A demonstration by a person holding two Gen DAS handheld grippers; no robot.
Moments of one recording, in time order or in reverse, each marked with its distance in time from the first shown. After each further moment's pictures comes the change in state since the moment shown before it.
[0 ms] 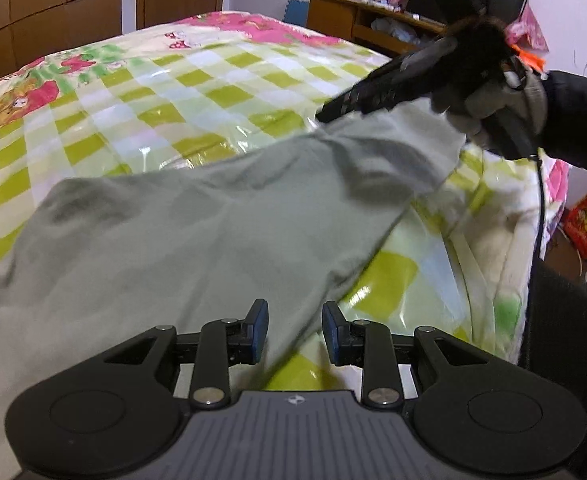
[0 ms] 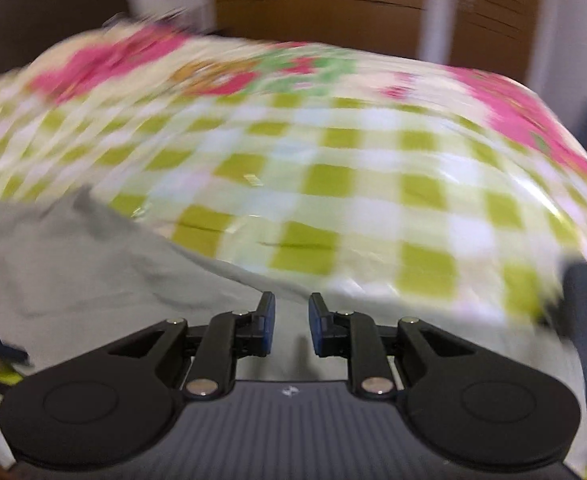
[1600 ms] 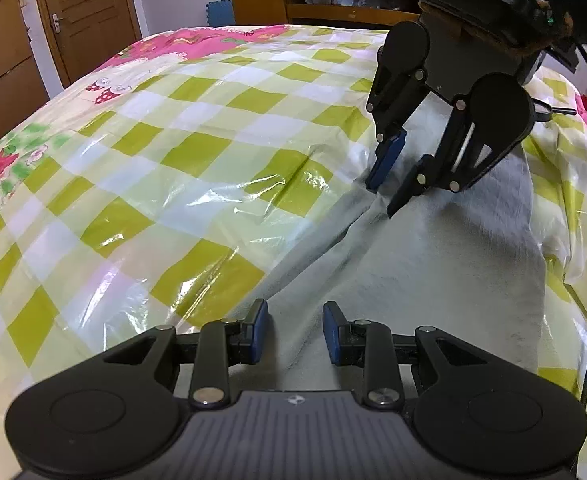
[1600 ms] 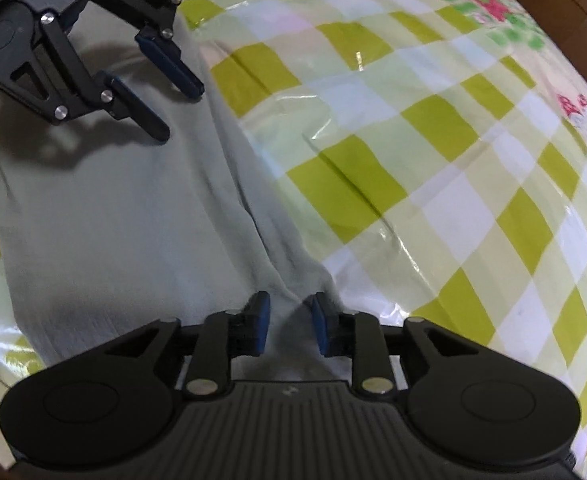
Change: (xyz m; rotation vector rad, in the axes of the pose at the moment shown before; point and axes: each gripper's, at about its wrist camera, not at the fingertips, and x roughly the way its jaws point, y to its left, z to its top) left arm 0.121 0.036 0.106 0.346 0.044 -0.019; right arm 0.077 -0.017 0.003 -0.611 0.396 0.199
